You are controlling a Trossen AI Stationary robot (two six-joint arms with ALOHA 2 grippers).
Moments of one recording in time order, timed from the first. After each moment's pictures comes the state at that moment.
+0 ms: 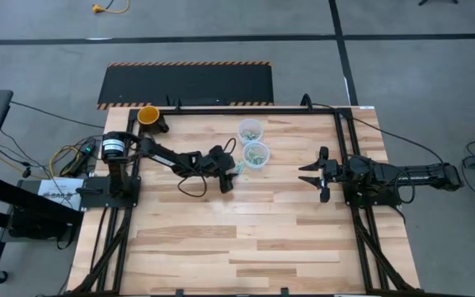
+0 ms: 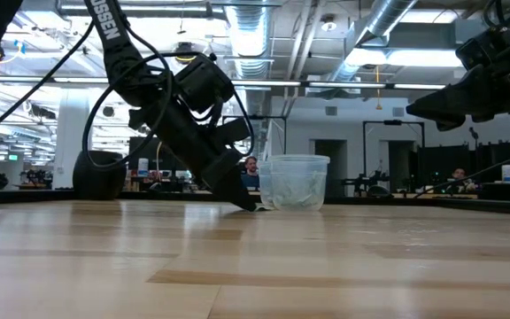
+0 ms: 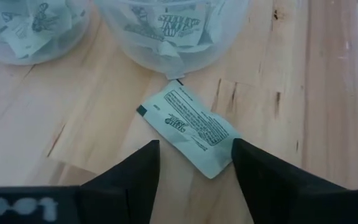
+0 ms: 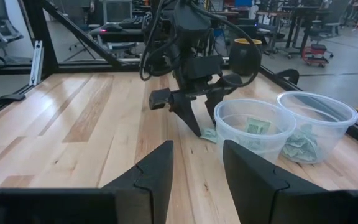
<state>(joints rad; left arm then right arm) 0.16 1.90 0.80 0.32 -0.11 -0.07 -0.02 0.18 0.01 0.02 0.05 -0.03</state>
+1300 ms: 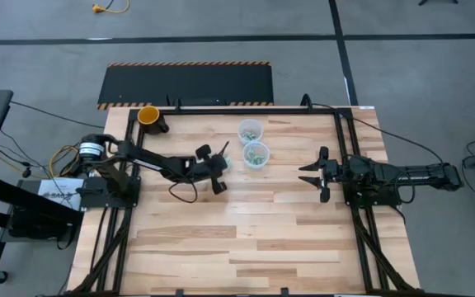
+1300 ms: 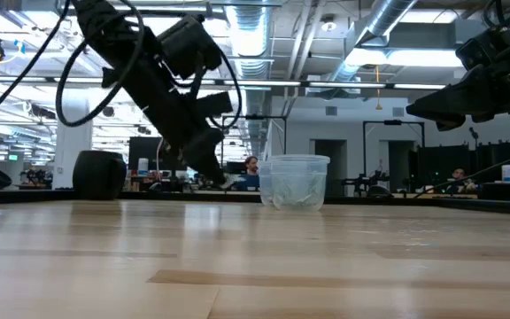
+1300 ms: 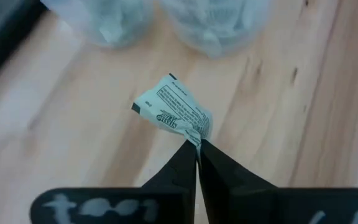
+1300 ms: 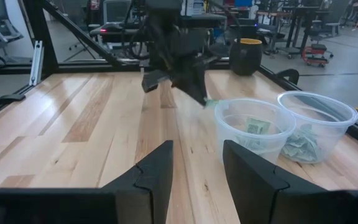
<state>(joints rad) 0.05 1.70 0.79 0.07 -0.41 -0.15 -0.02 0.18 0.01 0.02 0.05 -0.03</state>
